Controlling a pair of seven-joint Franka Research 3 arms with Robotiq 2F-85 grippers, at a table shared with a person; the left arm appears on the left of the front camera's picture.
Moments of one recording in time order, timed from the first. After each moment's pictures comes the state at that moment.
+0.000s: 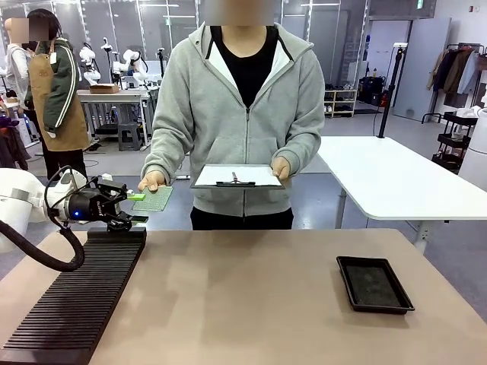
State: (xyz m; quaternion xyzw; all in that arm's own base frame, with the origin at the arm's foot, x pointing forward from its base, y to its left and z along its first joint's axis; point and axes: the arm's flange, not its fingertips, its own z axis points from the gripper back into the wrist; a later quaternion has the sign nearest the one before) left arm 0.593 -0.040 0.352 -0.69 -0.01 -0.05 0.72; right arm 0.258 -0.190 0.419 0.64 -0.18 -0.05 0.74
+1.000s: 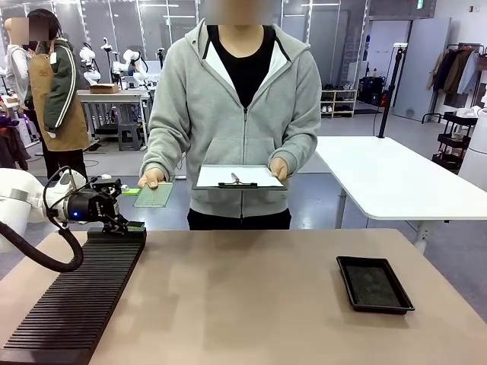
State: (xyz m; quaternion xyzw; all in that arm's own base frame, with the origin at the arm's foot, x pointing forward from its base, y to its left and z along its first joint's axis) left arm 0.591 -0.038 0.351 -0.69 -0.01 -0.05 0.72; right arm 0.258 -0.190 0.419 0.64 -0.18 -0.05 0.74
